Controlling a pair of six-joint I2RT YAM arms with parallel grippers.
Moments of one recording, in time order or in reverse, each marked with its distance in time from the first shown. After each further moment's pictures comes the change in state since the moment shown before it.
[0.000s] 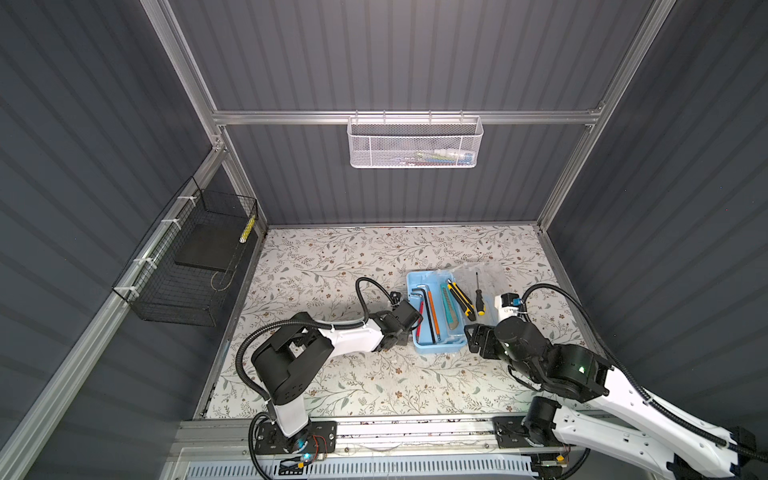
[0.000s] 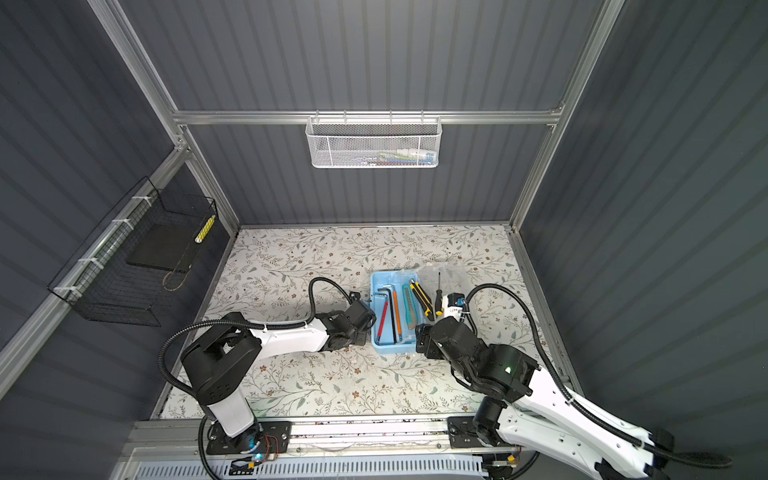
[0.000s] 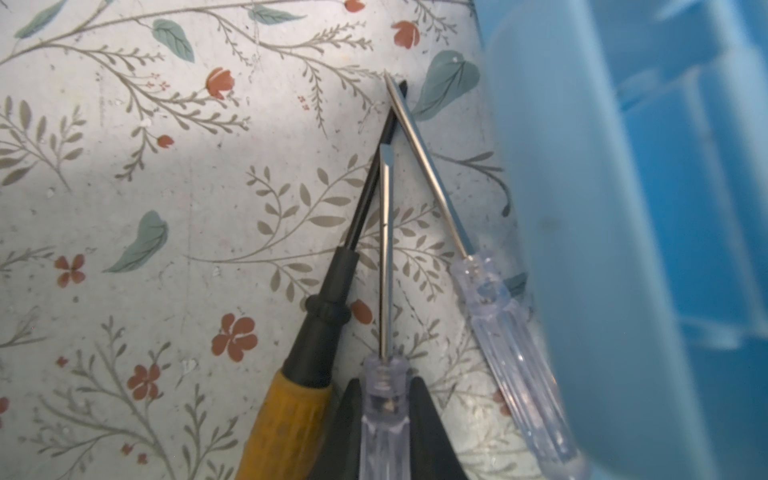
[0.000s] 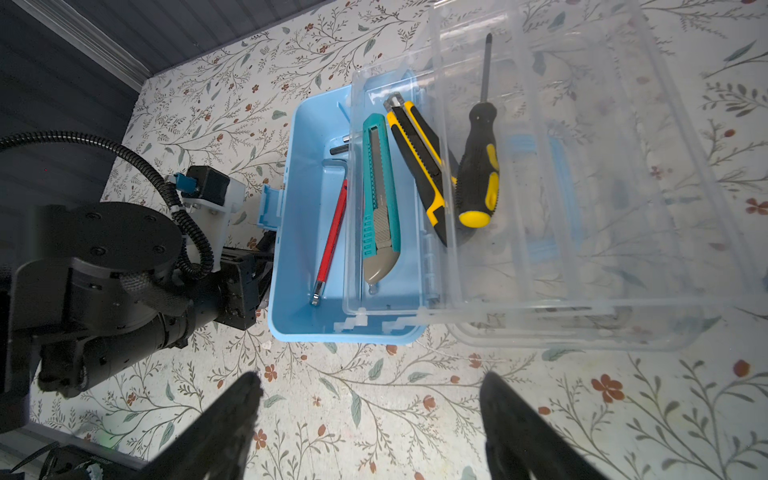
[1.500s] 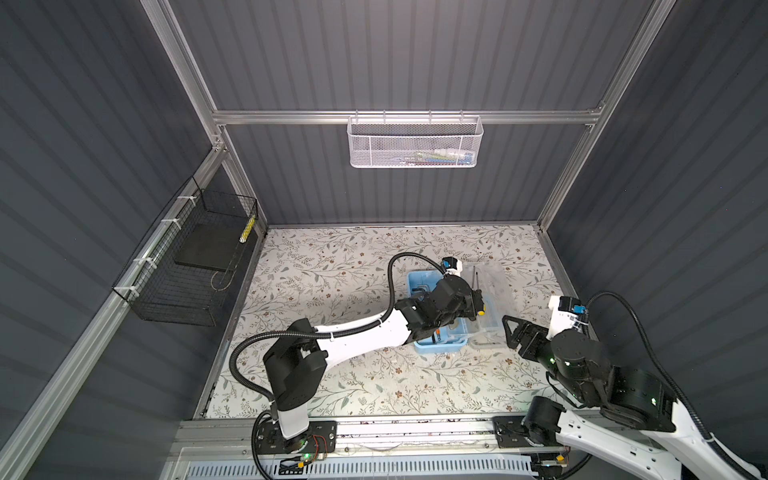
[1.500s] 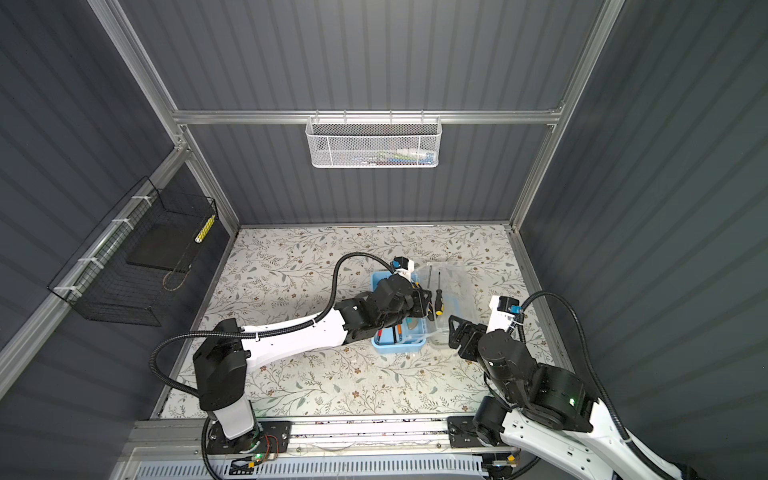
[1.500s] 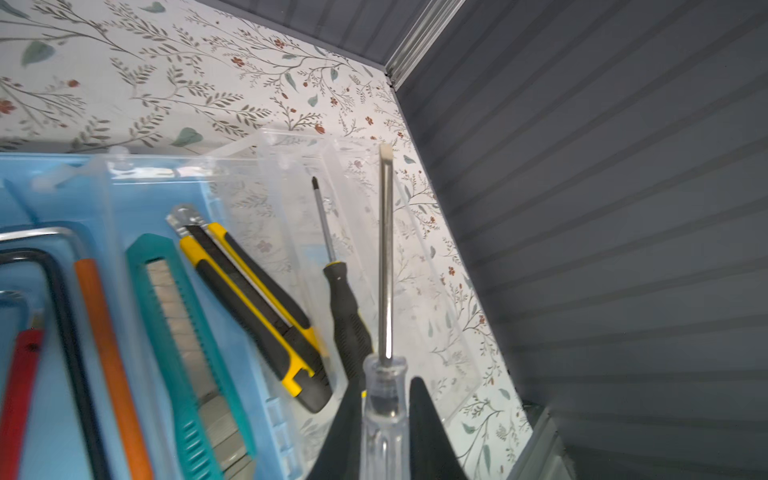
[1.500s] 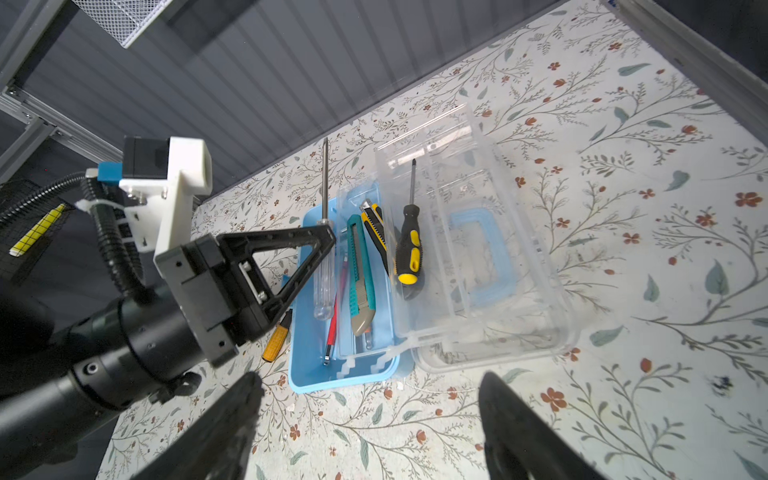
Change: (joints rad) left arm -0.199 0.056 0.488 0.238 0.168 -0.221; right arm -0.002 -0.259 0.094 -0.171 0.183 0.072
